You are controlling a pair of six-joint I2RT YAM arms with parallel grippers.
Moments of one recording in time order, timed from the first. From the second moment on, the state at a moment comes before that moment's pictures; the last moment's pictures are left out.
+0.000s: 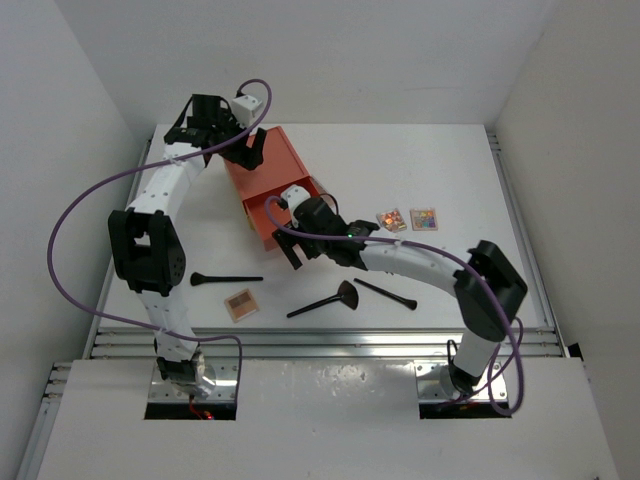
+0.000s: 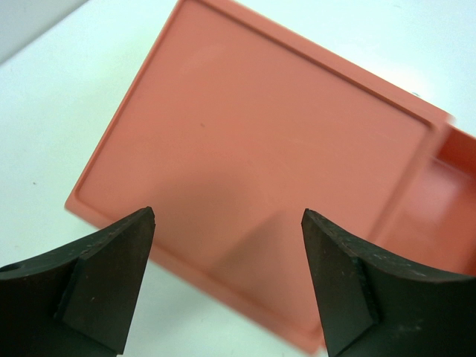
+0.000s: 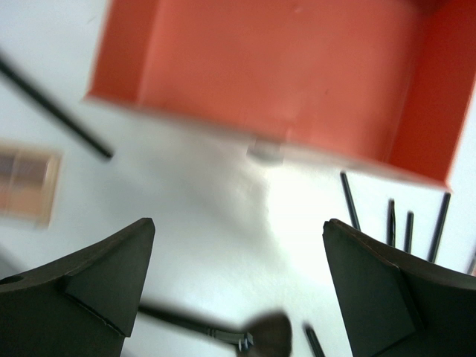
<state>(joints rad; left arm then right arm) -0.10 1.94 1.80 -0.52 0.32 0.32 0.91 1.78 1.26 -0.20 0.24 0.10</state>
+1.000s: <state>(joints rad) 0.04 1.44 0.82 -0.71 0.32 1.18 0.77 1.29 0.91 -0.40 -0.01 0.06</state>
